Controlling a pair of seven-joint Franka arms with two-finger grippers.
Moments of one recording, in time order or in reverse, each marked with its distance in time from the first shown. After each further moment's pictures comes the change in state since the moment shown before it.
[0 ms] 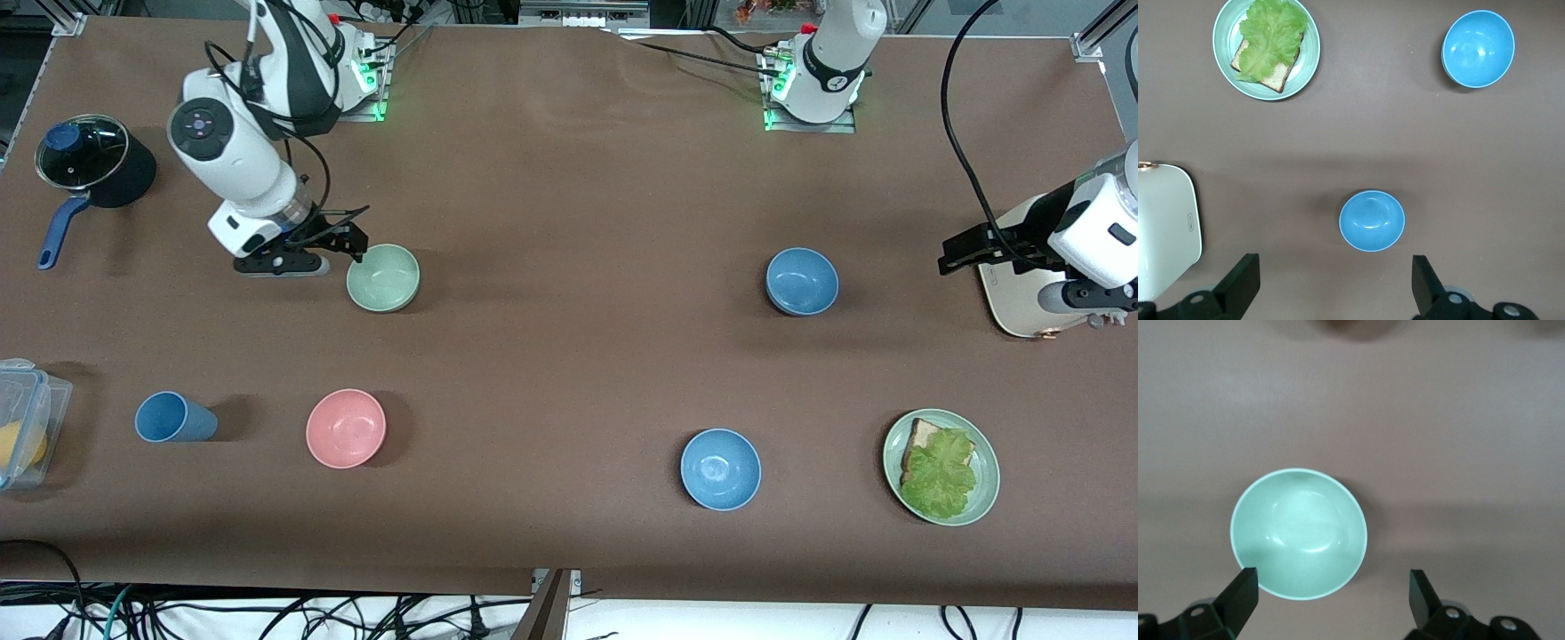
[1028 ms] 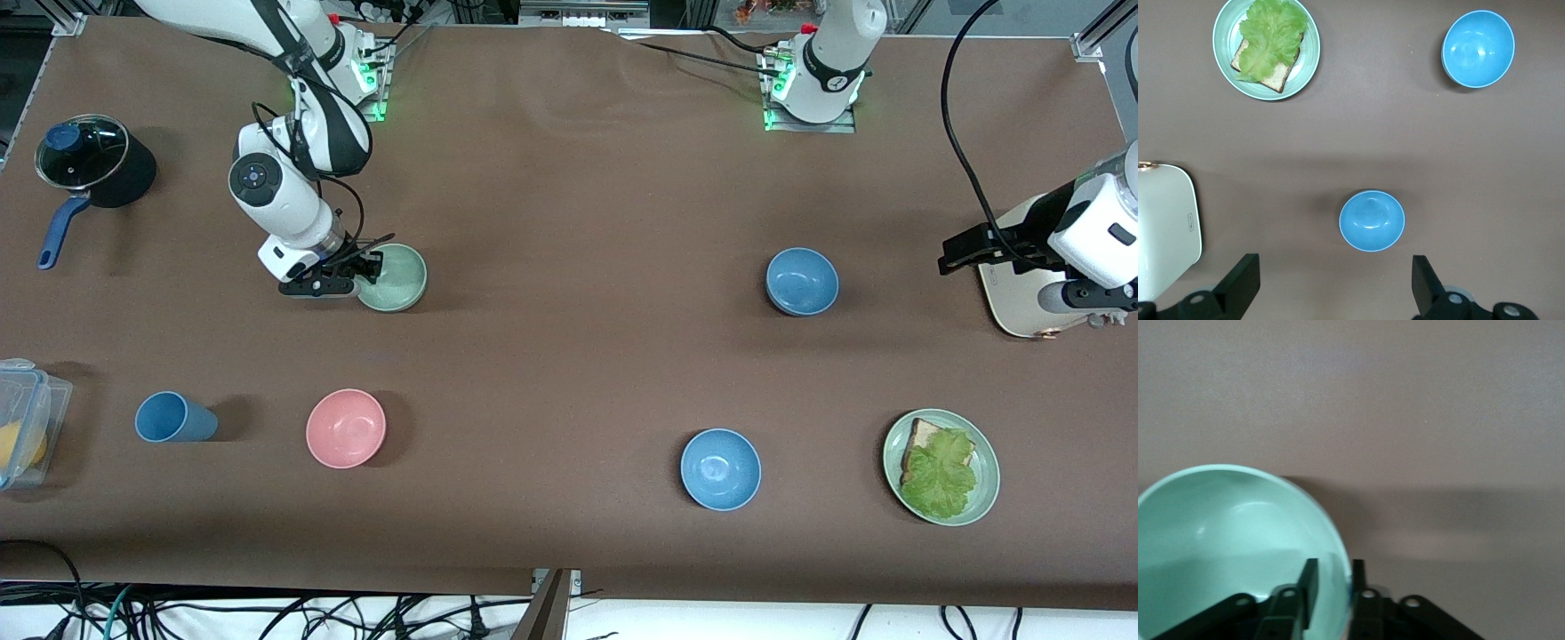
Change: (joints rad) left arm 0.000 0.000 0.000 0.000 0.000 0.000 0.000; right arm -0.002 0.223 -0.006 -0.032 0.000 0.242 0.002
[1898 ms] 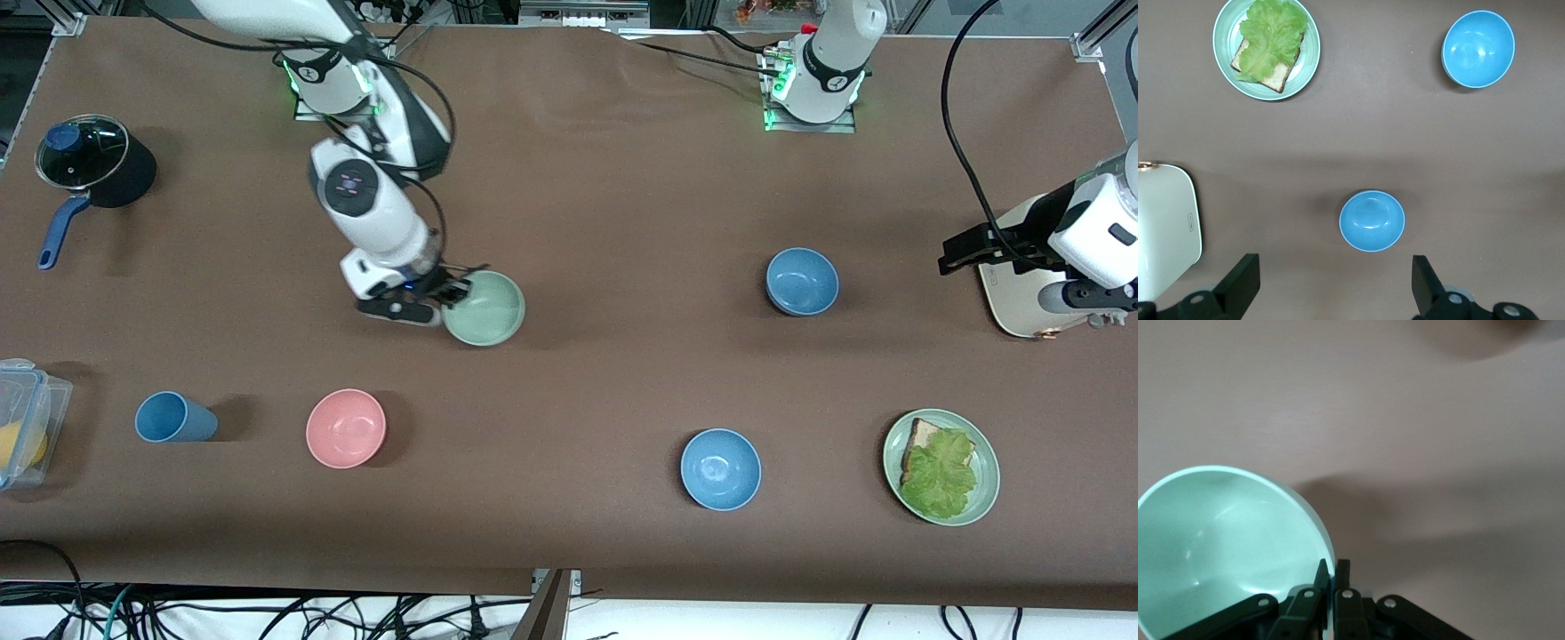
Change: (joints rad) left arm 0.000 0.000 0.000 0.000 0.000 0.000 0.000; right arm 0.268 0.216 0.039 0.514 0.002 -0.196 0.542
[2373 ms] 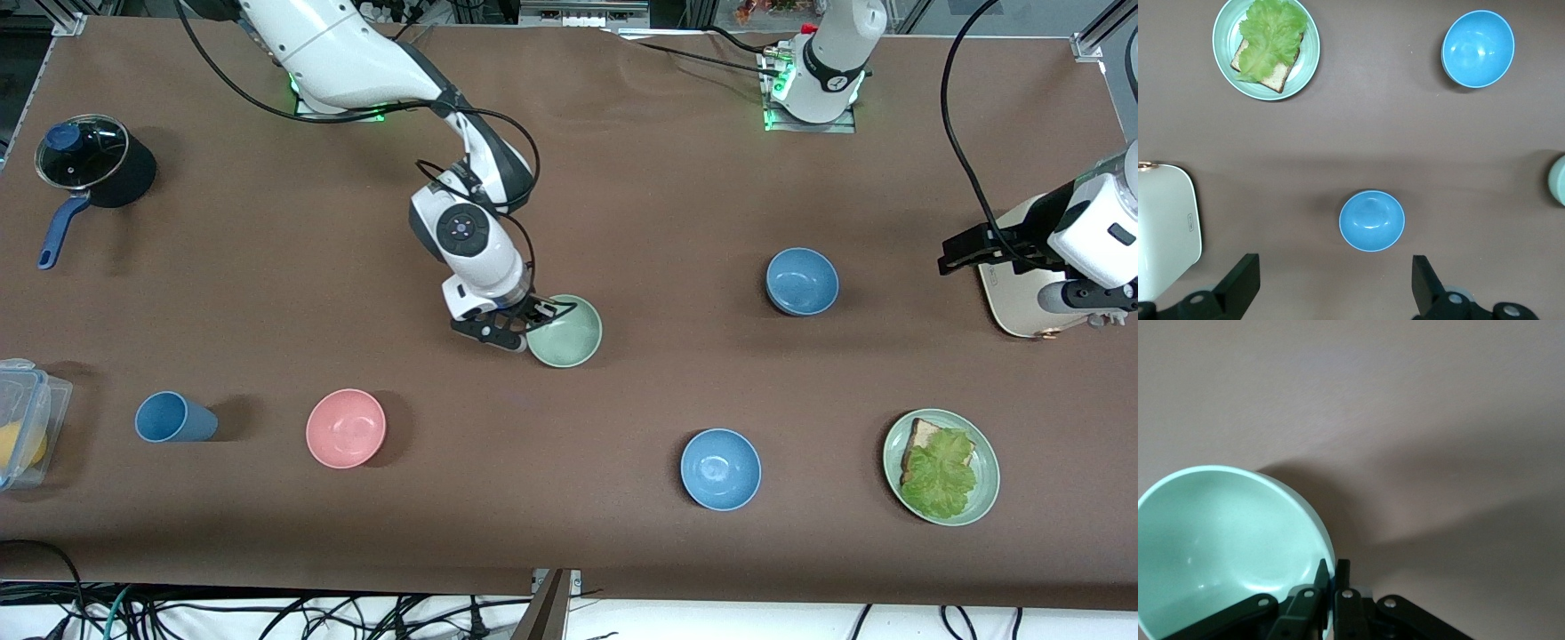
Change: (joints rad) left arm 0.000 0.000 0.000 0.000 0.000 0.000 0.000; right arm 0.135 0.276 -0.004 0.279 -0.001 0.022 0.228
